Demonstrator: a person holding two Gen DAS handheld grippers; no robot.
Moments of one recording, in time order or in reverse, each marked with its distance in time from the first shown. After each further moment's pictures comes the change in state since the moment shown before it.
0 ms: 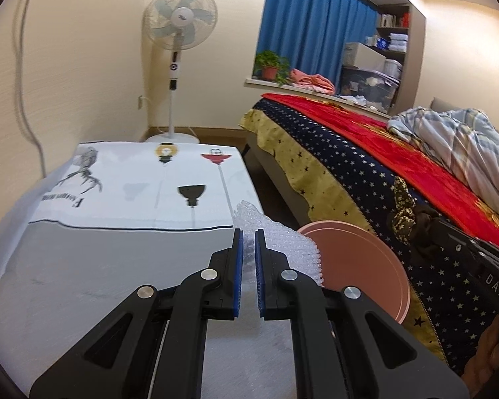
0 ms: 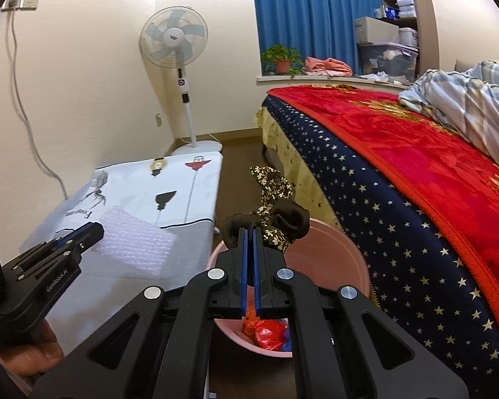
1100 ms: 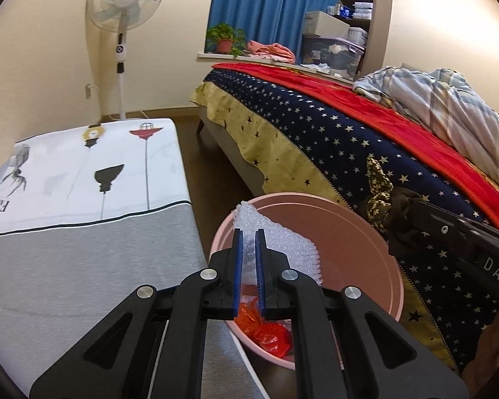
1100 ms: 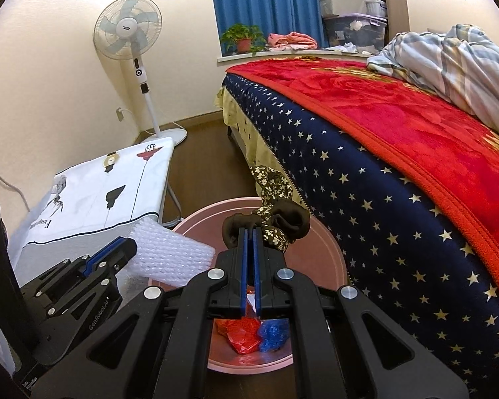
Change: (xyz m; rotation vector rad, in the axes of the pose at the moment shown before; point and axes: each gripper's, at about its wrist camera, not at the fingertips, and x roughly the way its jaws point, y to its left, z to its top) left arm 0.087 -0.069 -0.021 0.091 0.105 -0.146; right arm 0.054 -0.050 -0.010 0.108 0.080 -0.104
